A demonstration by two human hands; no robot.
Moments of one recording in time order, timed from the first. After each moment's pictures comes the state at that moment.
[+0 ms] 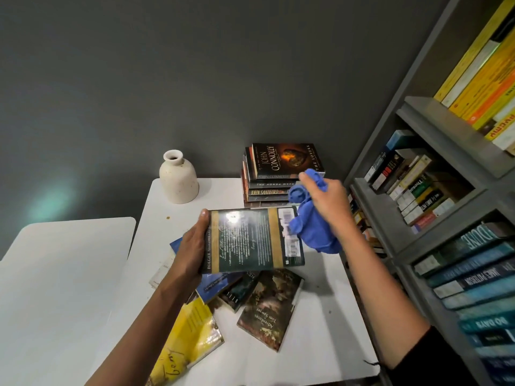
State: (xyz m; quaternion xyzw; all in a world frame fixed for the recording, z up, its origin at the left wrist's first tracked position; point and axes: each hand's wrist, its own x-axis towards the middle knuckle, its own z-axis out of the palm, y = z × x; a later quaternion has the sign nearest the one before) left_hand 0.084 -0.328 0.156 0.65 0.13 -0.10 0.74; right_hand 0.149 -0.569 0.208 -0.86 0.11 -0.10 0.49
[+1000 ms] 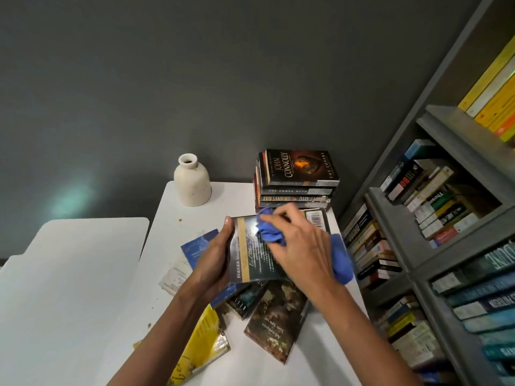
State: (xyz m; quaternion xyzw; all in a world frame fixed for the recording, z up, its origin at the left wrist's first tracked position) left_hand 0.081 -0.346 0.166 0.48 0.13 -0.21 0.84; right_hand 0.077 -0.503 0.207 -0.95 -0.17 -0.17 0.17
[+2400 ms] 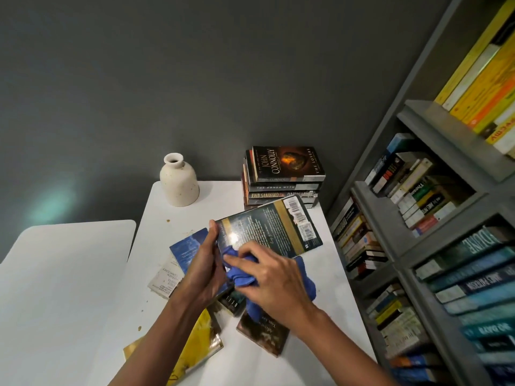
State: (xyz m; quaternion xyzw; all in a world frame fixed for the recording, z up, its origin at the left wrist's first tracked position) left_hand 0.077 -0.351 0.151 0.34 0.14 -0.22 0.90; right_hand 0.041 -0.493 0.168 -0.92 -0.29 -0.12 0.25
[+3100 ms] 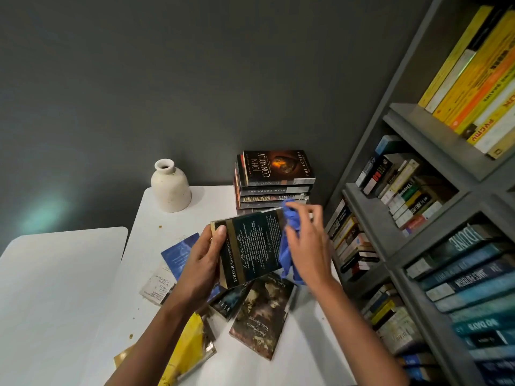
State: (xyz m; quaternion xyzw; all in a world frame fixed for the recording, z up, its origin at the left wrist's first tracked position) left_hand 0.066 -0.360 0.163 0.60 0.01 -0.10 0.79; right_hand 0.089 -0.550 0.167 -0.94 0.01 -0.21 0.28
